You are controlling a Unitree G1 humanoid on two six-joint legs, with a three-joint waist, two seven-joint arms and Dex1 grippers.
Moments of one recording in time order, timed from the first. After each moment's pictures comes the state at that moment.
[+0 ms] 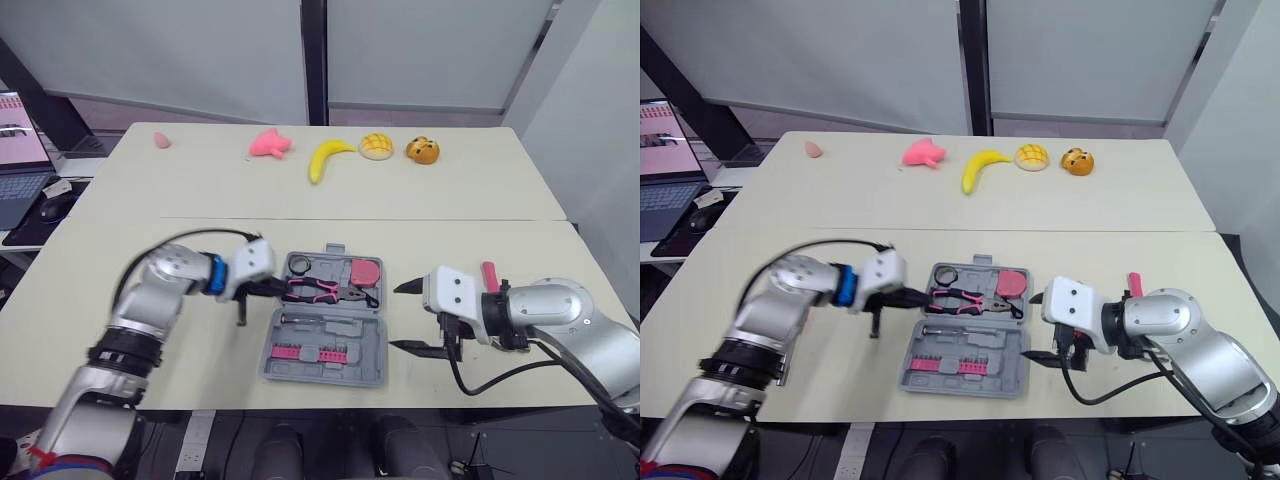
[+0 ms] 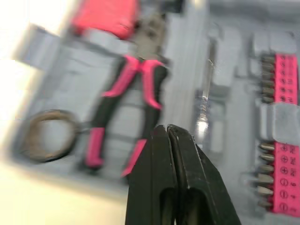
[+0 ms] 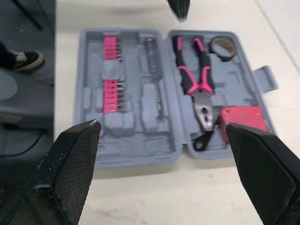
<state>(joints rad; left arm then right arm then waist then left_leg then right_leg) -0.53 0.76 -0.10 0.23 -0.16 0.15 -1.30 -0.29 -0.85 0.16 -0.63 0.31 0.72 0.92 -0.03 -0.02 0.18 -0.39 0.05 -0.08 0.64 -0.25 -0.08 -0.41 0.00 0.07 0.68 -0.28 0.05</state>
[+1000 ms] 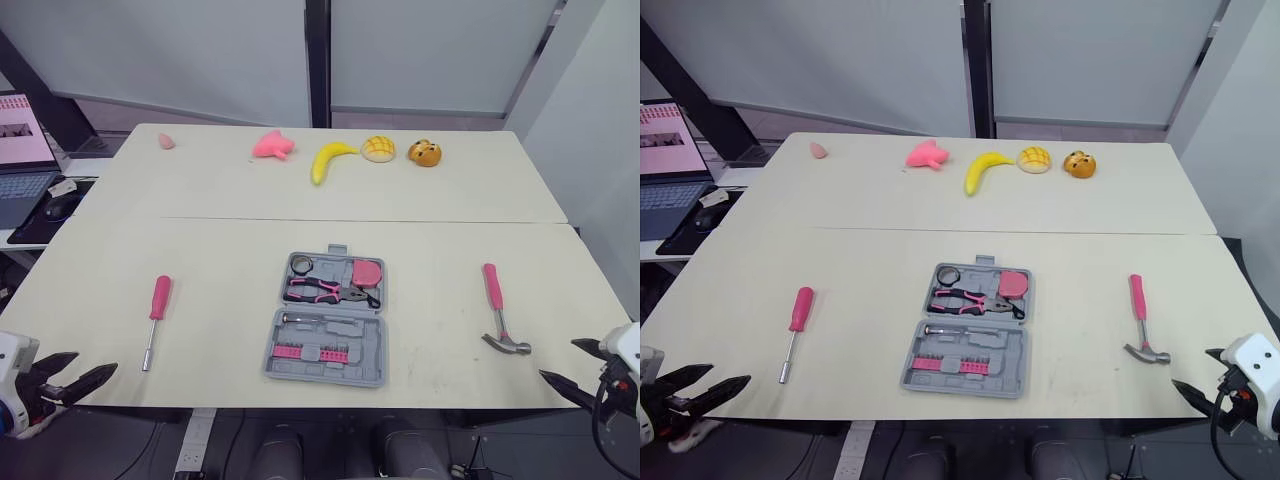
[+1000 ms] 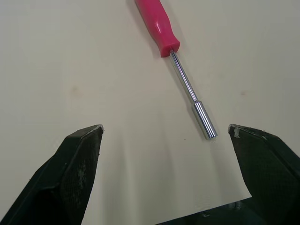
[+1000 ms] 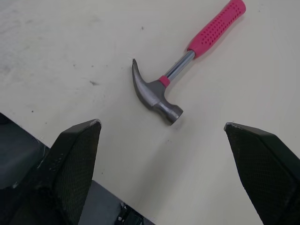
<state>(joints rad) 0.27 0.88 0.63 0.38 -0.39 0.29 -1.08 0.53 -0.81 -0.58 -0.35 0.28 0.42 0.94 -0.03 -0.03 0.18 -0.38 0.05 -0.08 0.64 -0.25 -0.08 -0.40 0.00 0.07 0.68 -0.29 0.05</state>
